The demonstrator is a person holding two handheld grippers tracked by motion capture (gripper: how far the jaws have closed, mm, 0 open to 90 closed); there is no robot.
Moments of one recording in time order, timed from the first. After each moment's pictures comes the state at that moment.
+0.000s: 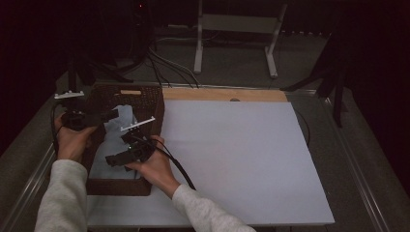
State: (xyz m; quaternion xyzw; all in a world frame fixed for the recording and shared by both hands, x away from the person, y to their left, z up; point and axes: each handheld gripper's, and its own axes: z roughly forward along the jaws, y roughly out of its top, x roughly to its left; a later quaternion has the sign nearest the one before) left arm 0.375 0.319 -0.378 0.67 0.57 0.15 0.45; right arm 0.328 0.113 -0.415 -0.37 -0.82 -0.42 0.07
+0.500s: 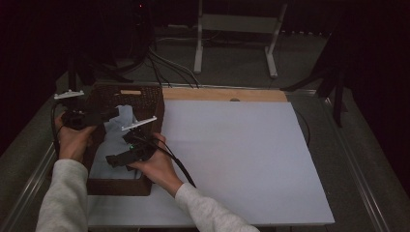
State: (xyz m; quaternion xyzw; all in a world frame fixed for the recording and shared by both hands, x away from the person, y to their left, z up) left arm 0.374 0.315 -0.376 0.67 0.56 0.16 0.46; right arm 0.327 0.107 -0.410 -0.35 -0.83 -0.44 0.05
